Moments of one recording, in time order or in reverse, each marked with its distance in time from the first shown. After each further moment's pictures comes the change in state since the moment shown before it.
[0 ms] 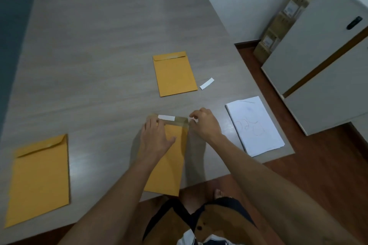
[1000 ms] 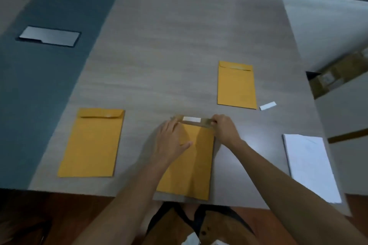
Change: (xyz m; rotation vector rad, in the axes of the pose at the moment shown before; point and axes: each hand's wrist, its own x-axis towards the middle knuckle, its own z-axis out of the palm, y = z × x) left_hand -0.020 -0.118 -0.016 -0.222 -0.085 -0.121; right_hand 0.057 -0.092 0.066 -0.111 -0.221 -0.116
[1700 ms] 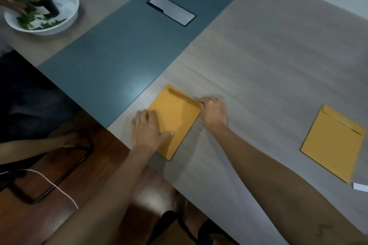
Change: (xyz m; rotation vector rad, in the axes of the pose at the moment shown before) left_hand -0.105 -0.207 -0.067 0.064 0.253 -0.791; right_hand 0.059 -0.274 0.118 -0.217 -0.048 -0.531
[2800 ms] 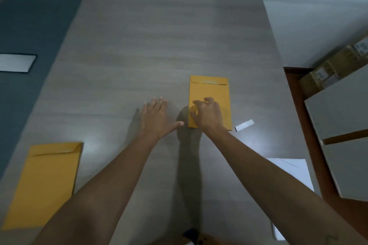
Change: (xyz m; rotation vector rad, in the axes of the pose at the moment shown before) left_hand -0.019 0.396 0.037 0.220 -0.145 0.743; right_hand -0.119 0.317 -0.131 -0.111 0.068 0.424
